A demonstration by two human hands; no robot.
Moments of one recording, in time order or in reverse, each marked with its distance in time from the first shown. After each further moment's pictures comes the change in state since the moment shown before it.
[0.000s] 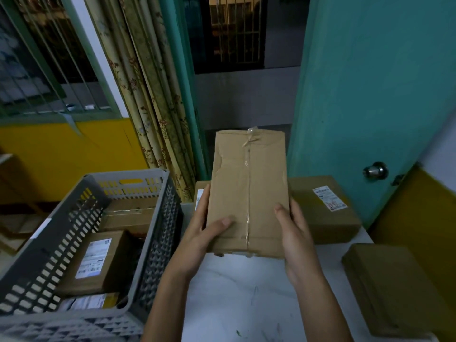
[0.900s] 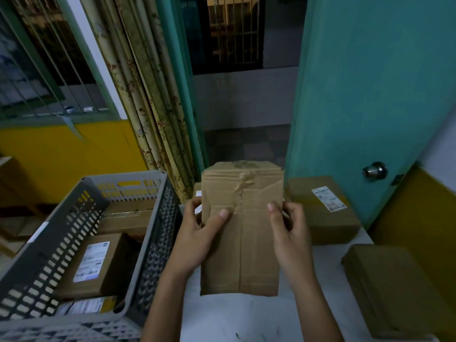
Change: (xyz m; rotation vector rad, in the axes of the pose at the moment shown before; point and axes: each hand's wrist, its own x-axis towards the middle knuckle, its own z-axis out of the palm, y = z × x) left_hand 0.010 -0.001 0.002 0.146 0.180 -0.032; right_hand -0.002 0.005 -0.005 -0.236 0.054 -0.254
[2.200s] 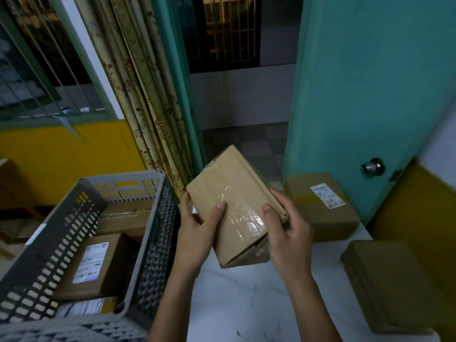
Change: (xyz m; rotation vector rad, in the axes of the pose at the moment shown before) left_hand 0.004 -0.006 0.017 -0.006 0.172 -0.007; right_hand -0.002 0.002 0.004 -0.082 0.054 -0.168
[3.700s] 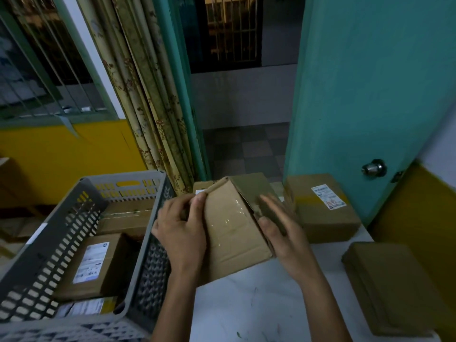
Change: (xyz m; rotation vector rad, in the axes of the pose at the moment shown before) left_hand 0.005 0.007 -0.010 0.277 0.432 0.356; right_hand 0.008 0.002 -0.018 -0.118 -0.448 0.103
